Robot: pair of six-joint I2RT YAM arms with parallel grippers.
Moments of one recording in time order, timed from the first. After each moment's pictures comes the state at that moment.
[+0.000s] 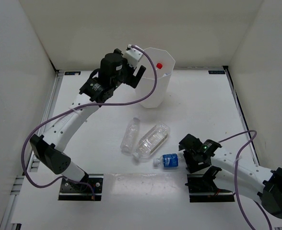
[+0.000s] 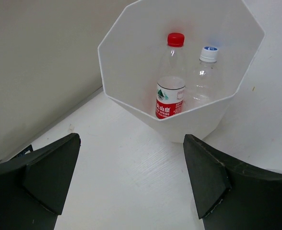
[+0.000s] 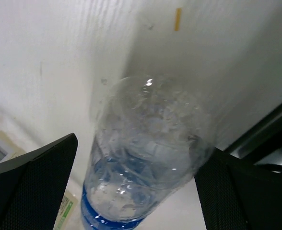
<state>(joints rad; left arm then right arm) -0.63 1.54 1.70 -0.44 -0.17 0.27 0.81 0.91 0.45 -0.94 0.25 1.97</state>
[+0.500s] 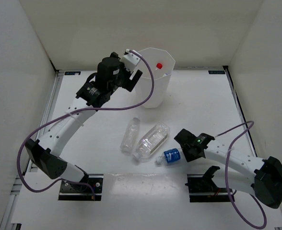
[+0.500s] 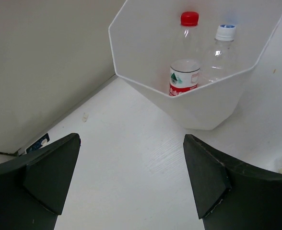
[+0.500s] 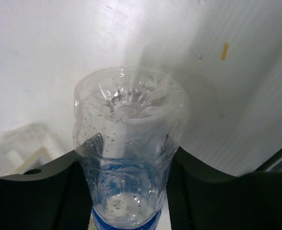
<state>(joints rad) -0.63 1.47 1.63 -0.45 -0.21 0.32 0.82 1.05 0.55 -0.92 0.40 1.98</state>
